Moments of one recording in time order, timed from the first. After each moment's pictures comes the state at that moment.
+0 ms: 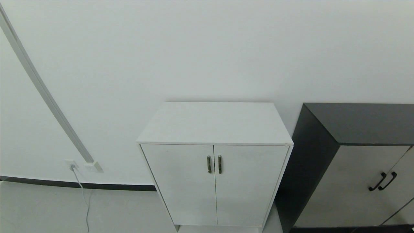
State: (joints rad) left arm 0.00 0.00 0.00 0.00 0.01 -0.01; right arm 0.25 0.49 -0.03 -0.10 -0.14 0.01
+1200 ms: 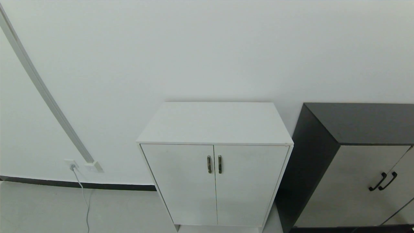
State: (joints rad) left arm 0.00 0.00 0.00 0.00 0.01 -0.01; right arm 0.27 0.20 -0.04 0.04 -0.04 -0.08
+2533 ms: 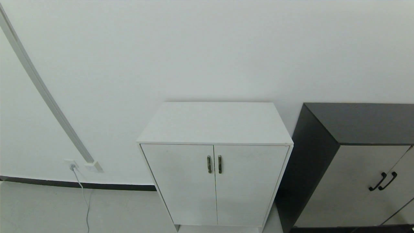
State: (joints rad) left arm 0.00 0.00 0.00 0.00 0.01 0.00; right arm 0.00 0.01 0.00 0.00 0.02 0.03
